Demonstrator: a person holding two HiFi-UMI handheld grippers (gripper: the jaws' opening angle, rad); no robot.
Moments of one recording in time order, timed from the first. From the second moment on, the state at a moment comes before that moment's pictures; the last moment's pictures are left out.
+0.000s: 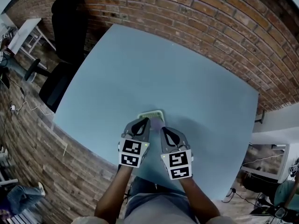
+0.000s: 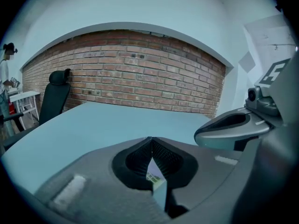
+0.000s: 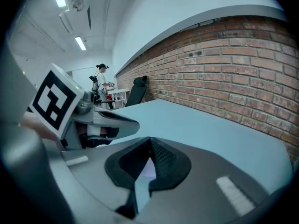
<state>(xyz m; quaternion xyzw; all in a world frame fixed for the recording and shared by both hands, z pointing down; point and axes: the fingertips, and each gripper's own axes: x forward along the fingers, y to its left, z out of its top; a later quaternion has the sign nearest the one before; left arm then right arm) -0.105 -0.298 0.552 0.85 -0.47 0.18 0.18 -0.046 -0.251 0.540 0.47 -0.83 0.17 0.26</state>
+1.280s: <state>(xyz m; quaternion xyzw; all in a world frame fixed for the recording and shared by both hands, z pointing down) -0.080 -0.316 0.635 0.84 -0.42 0.27 0.22 -0.040 -0.261 0.599 0.46 -0.80 0.22 0.31</state>
